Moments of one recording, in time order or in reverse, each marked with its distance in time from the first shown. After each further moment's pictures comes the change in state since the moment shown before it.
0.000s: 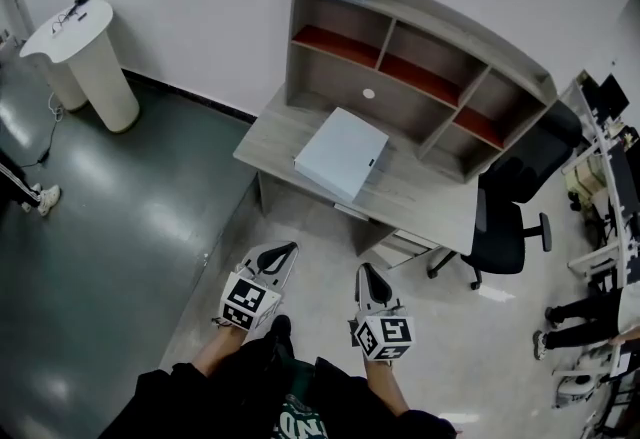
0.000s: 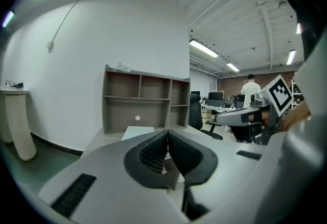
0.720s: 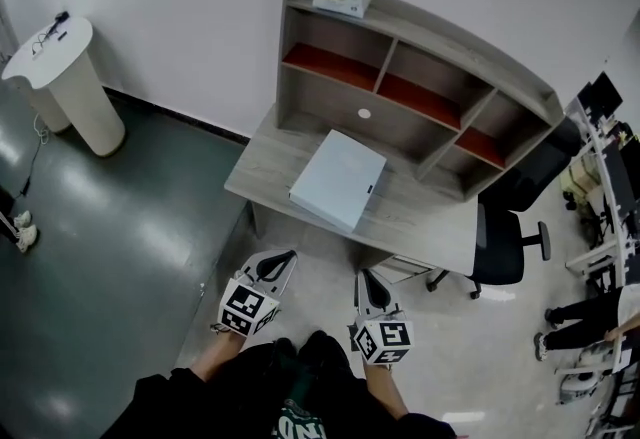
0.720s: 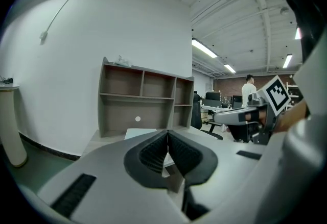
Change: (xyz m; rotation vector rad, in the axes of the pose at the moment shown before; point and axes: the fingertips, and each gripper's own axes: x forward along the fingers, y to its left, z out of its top) left arm 0.060 0.074 0.009 -0.007 0.016 -0.068; right arm 0.089 -0.019 0.017 0.008 0.006 -0.047
